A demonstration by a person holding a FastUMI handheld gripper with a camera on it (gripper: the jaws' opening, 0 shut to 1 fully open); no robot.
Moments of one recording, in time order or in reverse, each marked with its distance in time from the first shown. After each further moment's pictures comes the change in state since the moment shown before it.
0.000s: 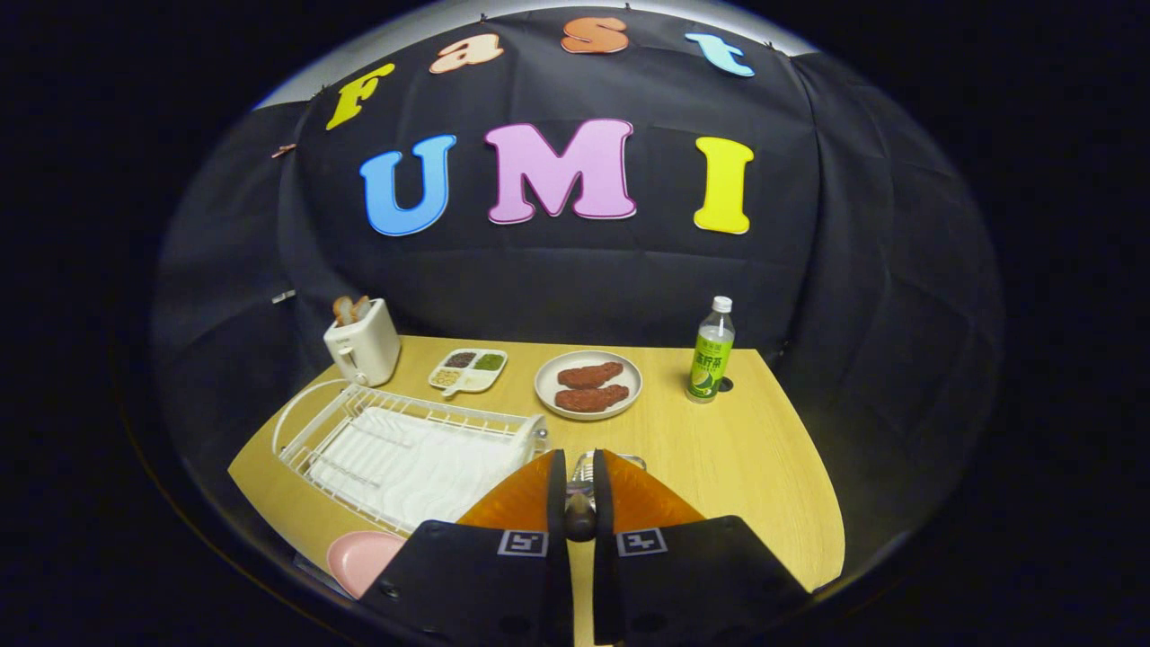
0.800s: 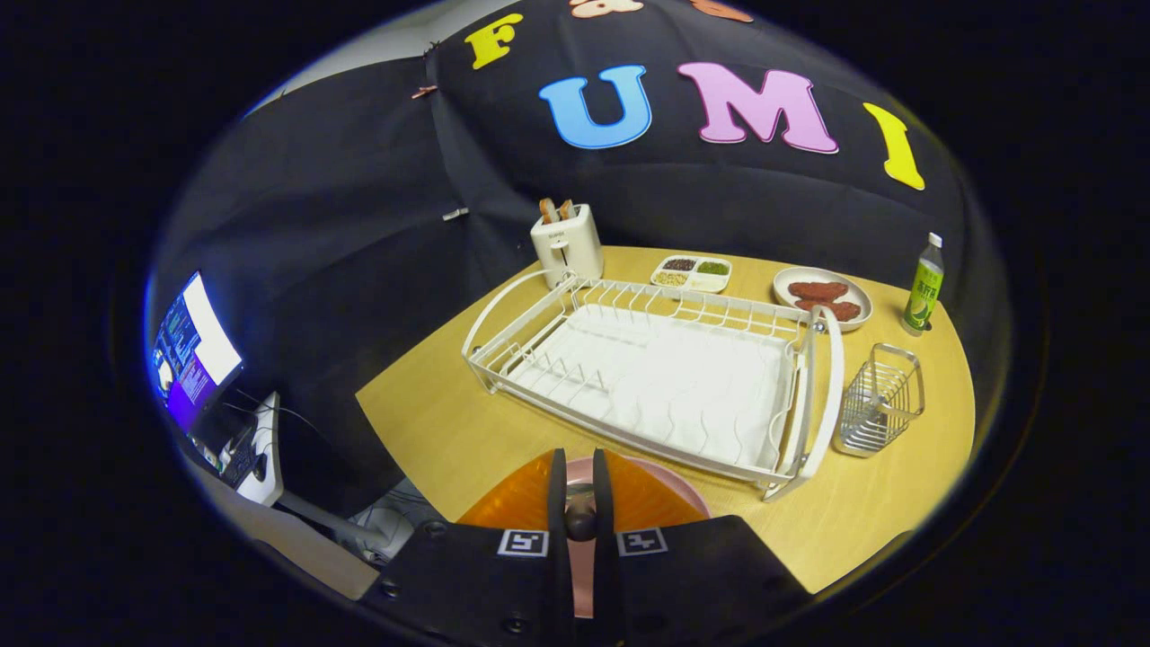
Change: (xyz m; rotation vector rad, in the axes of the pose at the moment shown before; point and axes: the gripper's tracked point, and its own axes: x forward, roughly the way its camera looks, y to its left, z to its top) arm -0.023 0.228 -0.152 -0.082 0.239 0.469
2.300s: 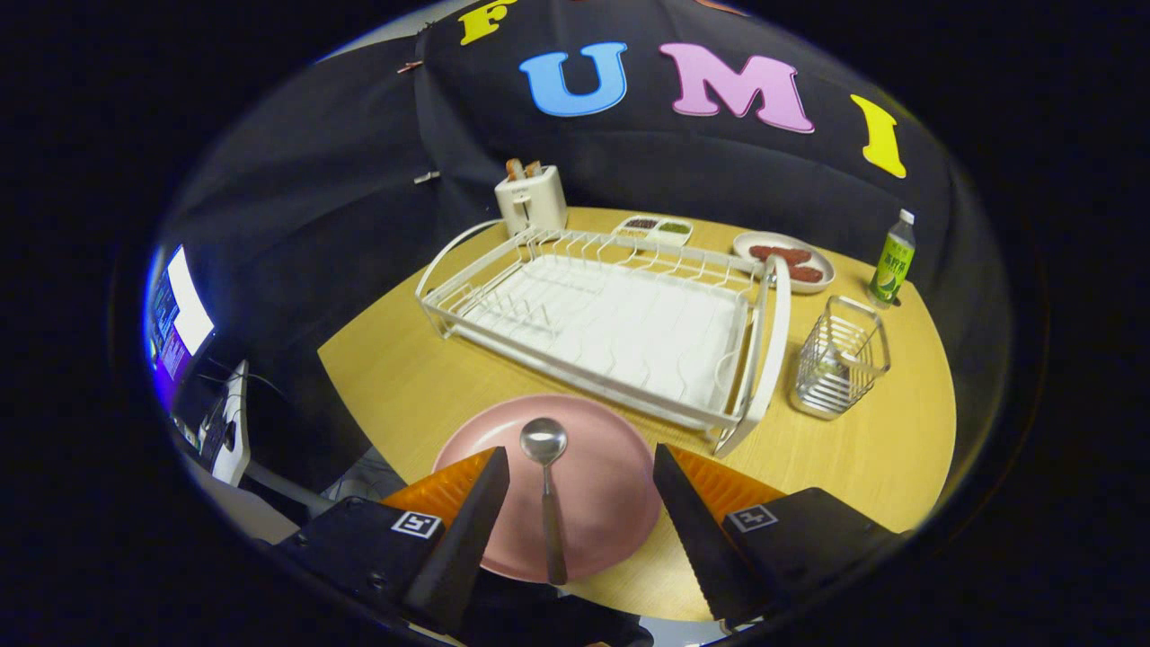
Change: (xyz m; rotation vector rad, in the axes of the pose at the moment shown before) arm -0.038 -0.060 -0.018 -0.010 0.051 -0.141
